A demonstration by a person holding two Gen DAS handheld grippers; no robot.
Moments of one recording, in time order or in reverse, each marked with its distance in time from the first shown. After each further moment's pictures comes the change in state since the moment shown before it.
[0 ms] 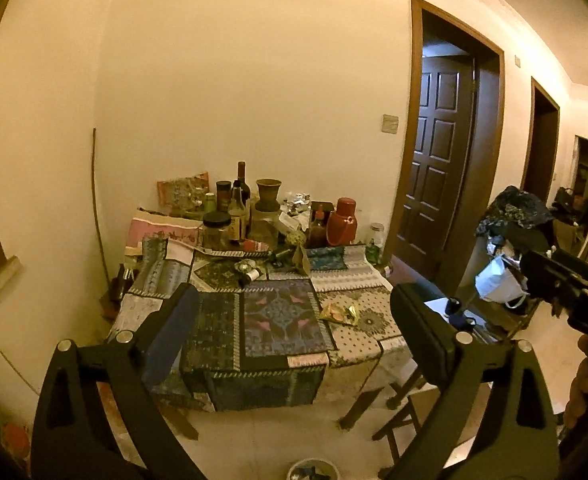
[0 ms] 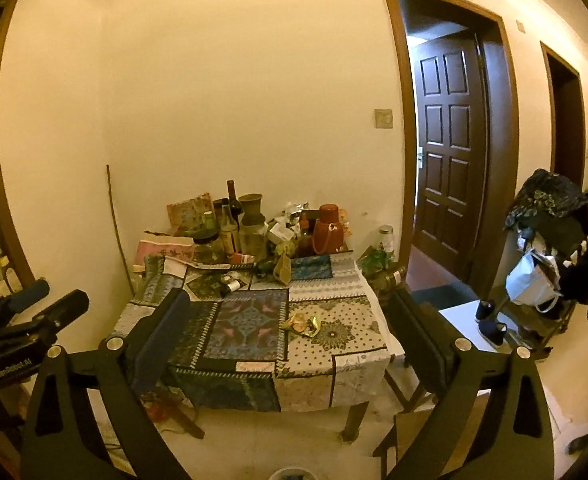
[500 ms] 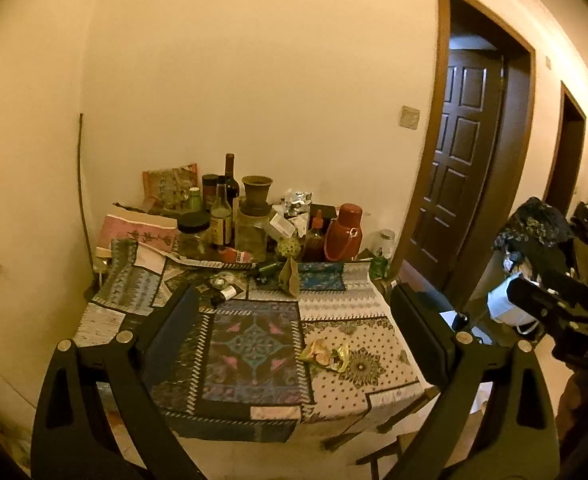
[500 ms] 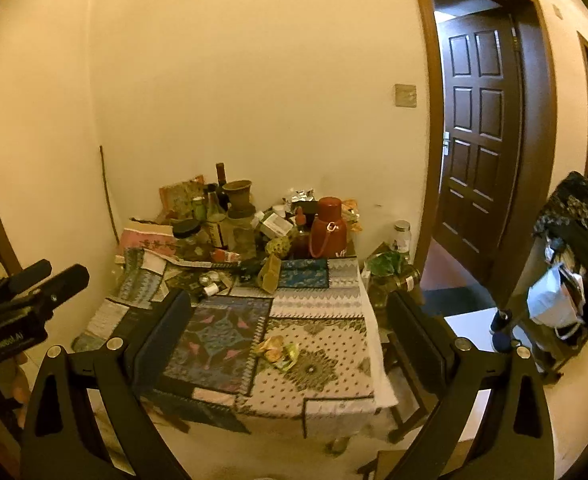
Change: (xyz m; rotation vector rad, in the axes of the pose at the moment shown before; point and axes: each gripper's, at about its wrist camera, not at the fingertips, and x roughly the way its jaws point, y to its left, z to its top) left arm 0.141 -0.058 0.052 -0.069 0.054 0.053; right arm 0.108 -0.072 0.048 -0.054 0.100 0.085
